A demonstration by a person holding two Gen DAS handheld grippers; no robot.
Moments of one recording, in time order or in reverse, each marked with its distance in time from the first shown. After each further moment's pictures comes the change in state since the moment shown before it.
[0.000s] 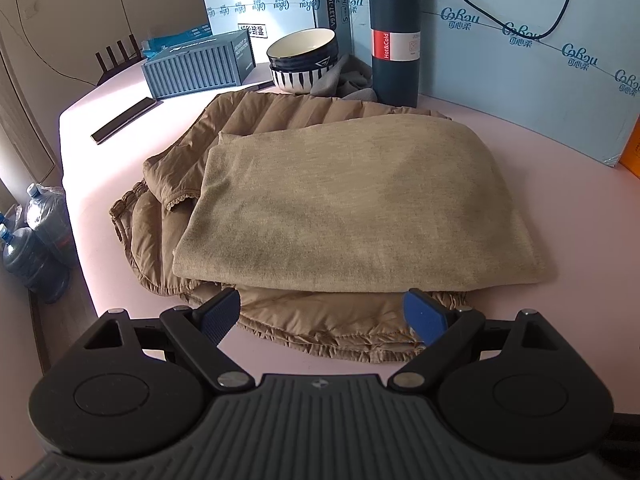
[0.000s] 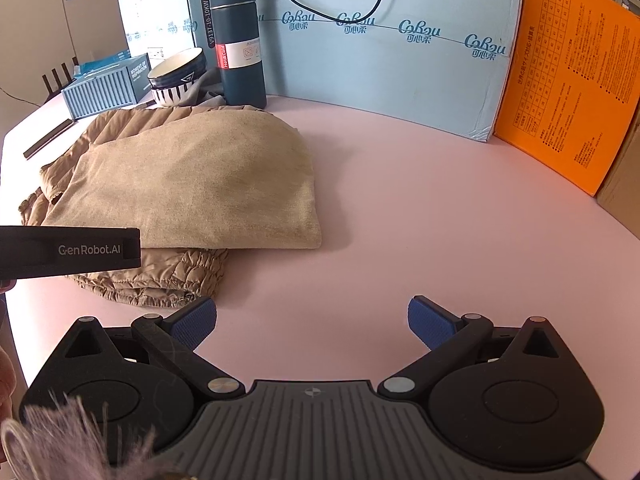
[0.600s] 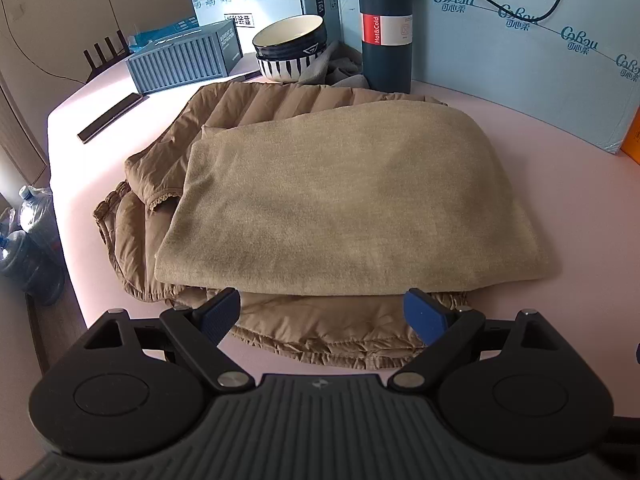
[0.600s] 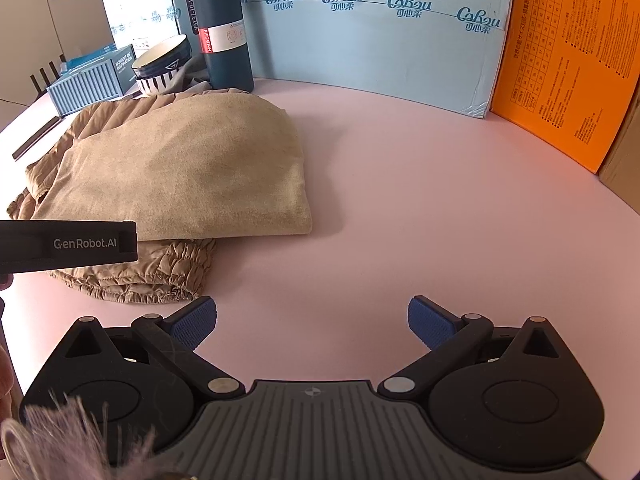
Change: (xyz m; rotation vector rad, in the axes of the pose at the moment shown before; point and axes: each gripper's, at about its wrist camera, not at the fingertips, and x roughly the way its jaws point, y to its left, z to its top) left arm 0.017 -0.003 0.006 0.028 0.035 -0.016; right arm 0.016 -0.003 0.000 0.041 0.052 -0.008
